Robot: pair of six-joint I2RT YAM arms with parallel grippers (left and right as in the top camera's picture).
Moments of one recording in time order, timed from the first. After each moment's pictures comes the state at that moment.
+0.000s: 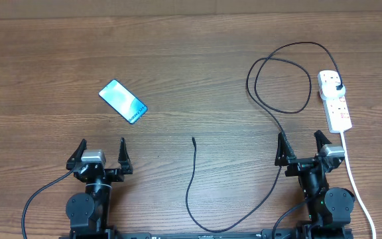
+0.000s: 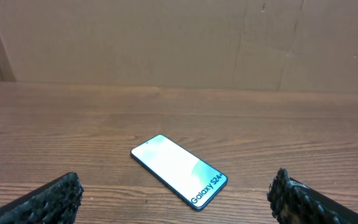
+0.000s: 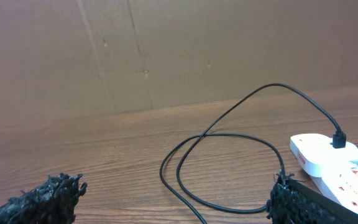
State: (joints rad) left arm 0.07 0.01 0.01 -0.07 0.07 -0.05; right arm -0.01 0.01 0.02 -0.02 -0.12 0.17
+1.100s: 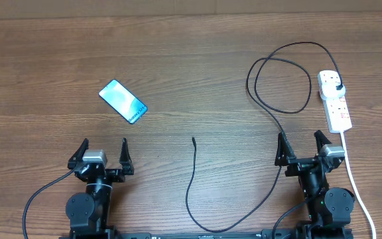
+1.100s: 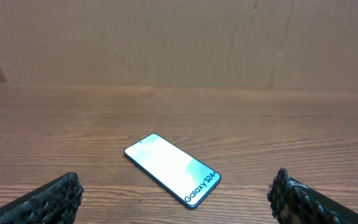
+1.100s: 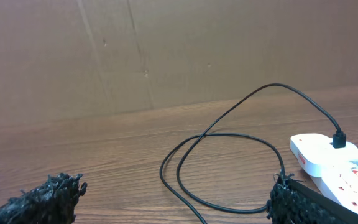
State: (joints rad) left arm 0.07 0.01 0.02 -0.09 0.10 -0.05; right arm -0.01 0.01 0.02 -0.02 -0.12 0.17
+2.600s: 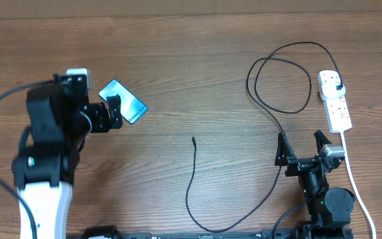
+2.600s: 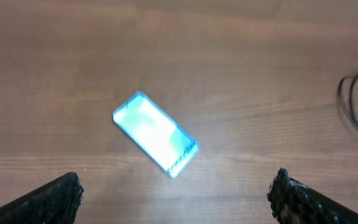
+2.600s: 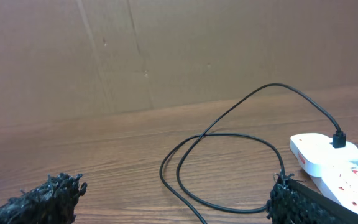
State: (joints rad) left arm 0.07 1.08 1.12 -0.78 0.15 -0.05; right arm -0.01 0.01 0.02 -0.02 -0.12 0.17
